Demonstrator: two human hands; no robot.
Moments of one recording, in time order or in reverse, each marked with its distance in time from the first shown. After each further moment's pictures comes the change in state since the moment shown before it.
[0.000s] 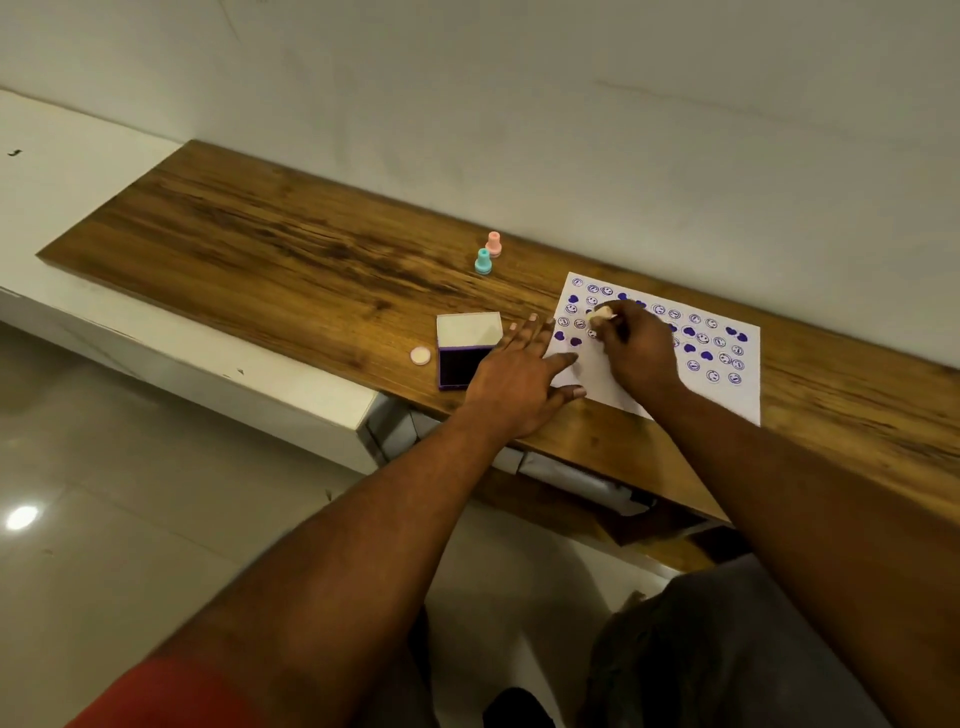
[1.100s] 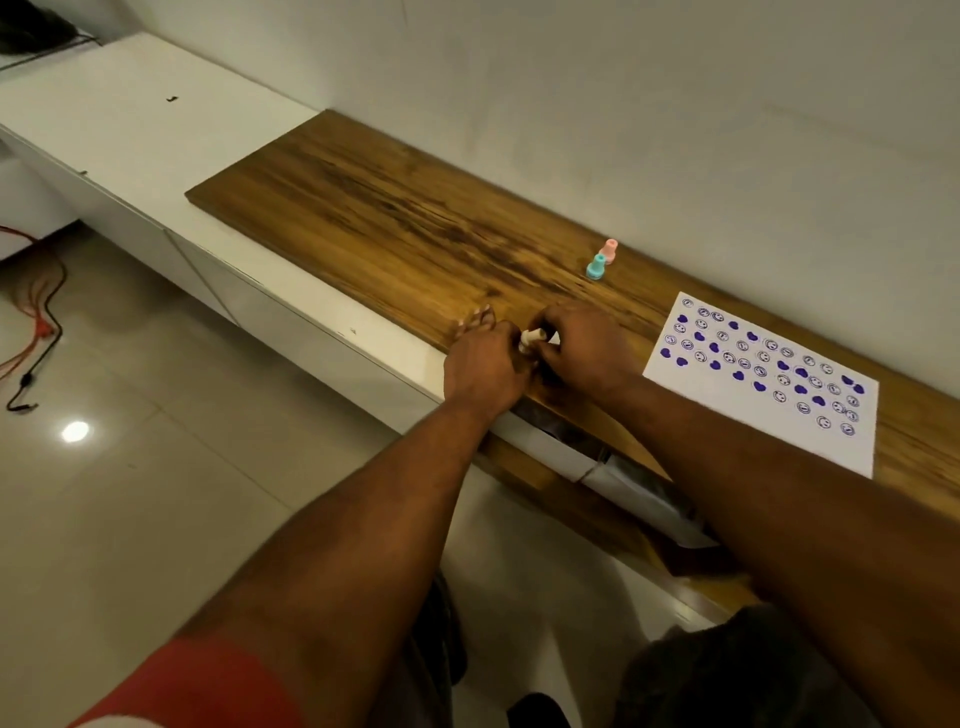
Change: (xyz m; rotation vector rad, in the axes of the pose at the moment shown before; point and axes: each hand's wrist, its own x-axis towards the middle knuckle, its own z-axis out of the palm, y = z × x) left_hand -0.090 -0.118 -0.013 -0.322 0.319 -0.547; right_hand -0.022 -0.135 0.126 -0.416 -0.326 -0.491
